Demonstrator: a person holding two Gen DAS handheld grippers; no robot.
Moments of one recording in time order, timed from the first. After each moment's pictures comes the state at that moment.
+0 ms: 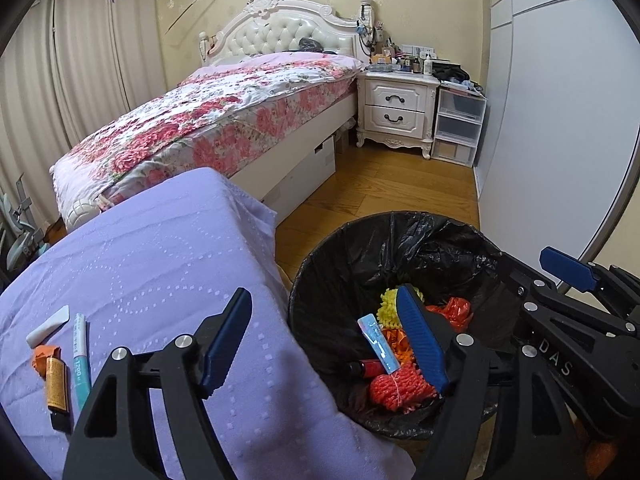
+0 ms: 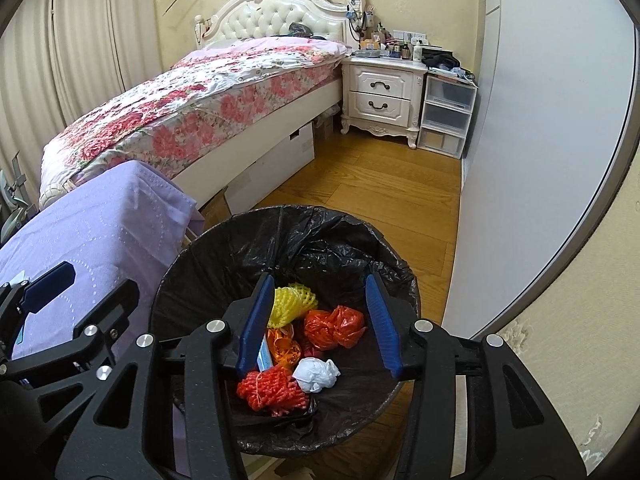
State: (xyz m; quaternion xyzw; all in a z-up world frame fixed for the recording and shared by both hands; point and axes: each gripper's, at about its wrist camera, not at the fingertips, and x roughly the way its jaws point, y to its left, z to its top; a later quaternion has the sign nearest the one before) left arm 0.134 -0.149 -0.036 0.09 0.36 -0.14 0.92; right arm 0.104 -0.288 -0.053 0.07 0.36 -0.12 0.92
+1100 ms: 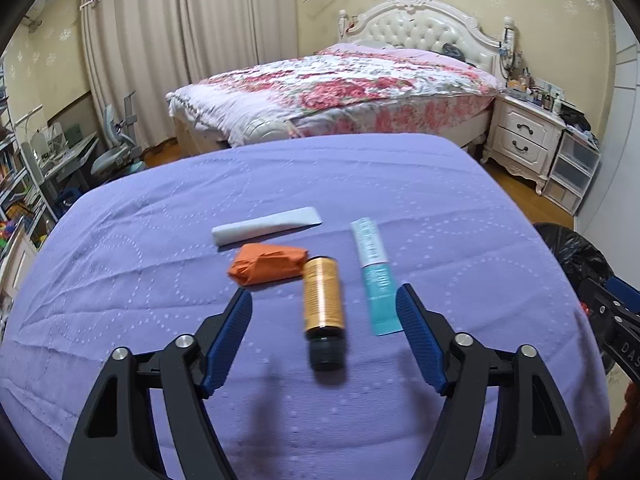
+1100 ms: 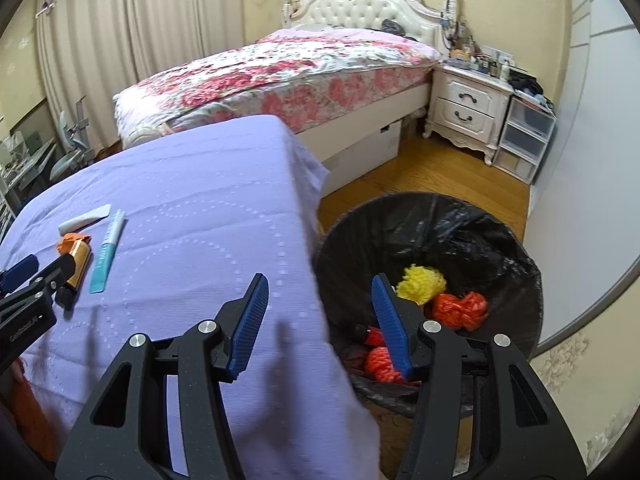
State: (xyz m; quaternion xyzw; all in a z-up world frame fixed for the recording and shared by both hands) left arm 0.101 0.065 -0.036 0.01 0.38 0.07 0.92; right arm 0.100 -0.147 -0.047 0.02 0.38 0.01 0.93
